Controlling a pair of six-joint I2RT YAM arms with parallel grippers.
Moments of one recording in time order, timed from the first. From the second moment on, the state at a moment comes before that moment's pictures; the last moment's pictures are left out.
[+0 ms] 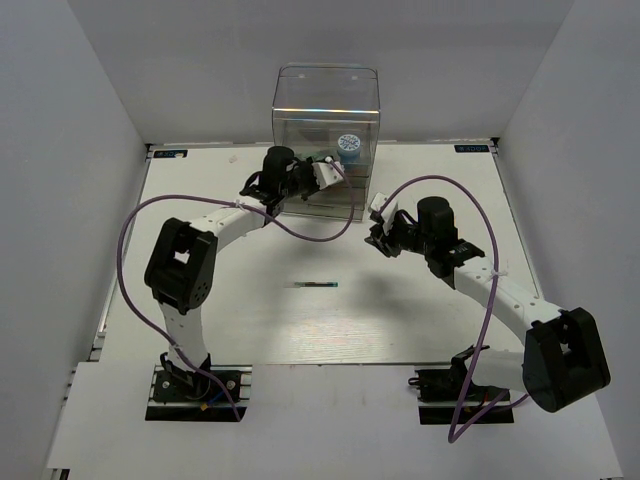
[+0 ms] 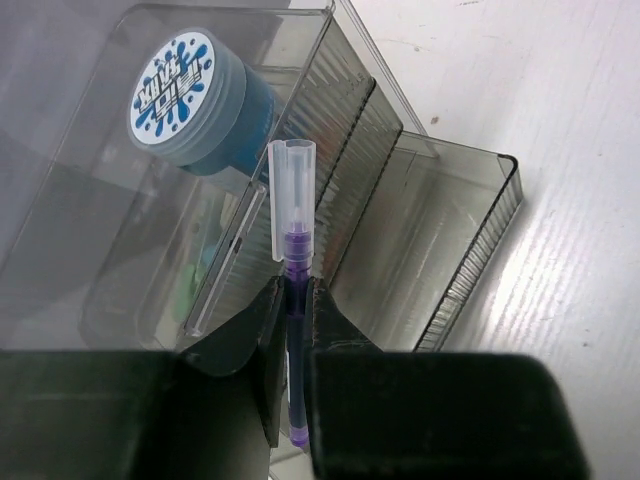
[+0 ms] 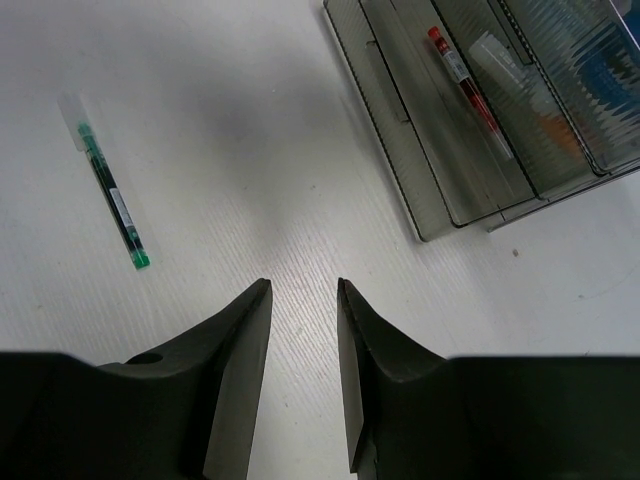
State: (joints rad) left arm -0.48 1.90 1.36 0.21 0.42 0.74; right arm 0.44 1.23 0.74 0.03 -0.52 -0.50
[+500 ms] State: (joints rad) left arm -0.48 1.98 1.32 0.33 0.38 0.80; right arm 0.43 1.23 0.74 0.05 -0.54 -0.50
